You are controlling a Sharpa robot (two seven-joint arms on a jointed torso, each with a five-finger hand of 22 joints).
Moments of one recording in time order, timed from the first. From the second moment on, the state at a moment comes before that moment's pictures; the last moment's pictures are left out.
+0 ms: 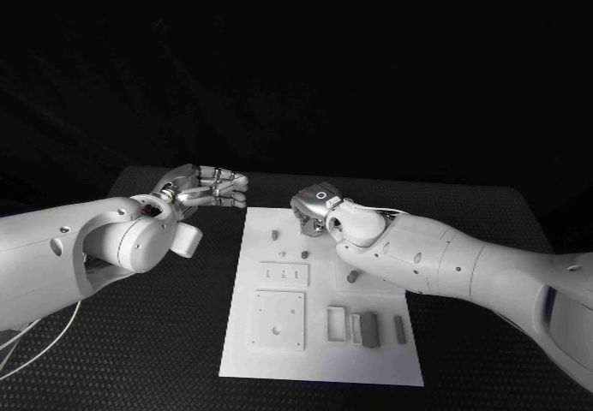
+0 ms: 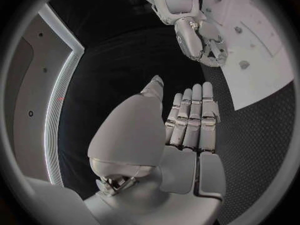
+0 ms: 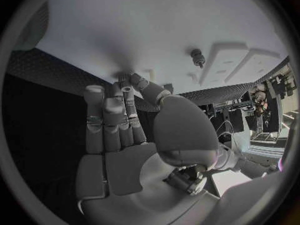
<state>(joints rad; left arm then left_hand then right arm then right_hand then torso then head) 1.46 -0.87 -0.23 1.52 -0.09 -0.31 0.21 1.51 -0.10 0.10 0.29 0.07 0.75 0.19 0.30 0.43 1.02 0.16 0.07 0.10 0.90 0.14 0.32 0.61 0.04 0.92 0.04 0.13 0.58 1.20 -0.35 -0.07 0.97 -1.96 -0.37 -0.18 1.20 -0.08 0.67 -0.29 0.05 0.99 0.11 0.38 0.54 1.23 0.09 0.16 0.15 1.33 -0.04 1.27 0.77 0.16 1.24 -0.02 0.82 1.31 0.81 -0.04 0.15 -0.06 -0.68</state>
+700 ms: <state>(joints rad) 1.46 -0.87 -0.23 1.50 -0.09 -0.31 0.21 1.50 -0.09 0.10 0.29 0.07 0.75 0.19 0.30 0.43 1.01 0.17 0.07 0.09 0.90 0.14 0.31 0.61 0.04 0.92 0.04 0.13 0.58 1.21 -0.42 -0.07 1.03 -1.89 -0.42 -0.18 1.09 -0.26 0.64 -0.24 0.05 0.77 0.15 0.26 0.49 1.06 0.15 0.06 0.11 1.29 0.03 1.27 0.73 0.16 1.22 -0.03 0.81 1.31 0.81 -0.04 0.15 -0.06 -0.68</state>
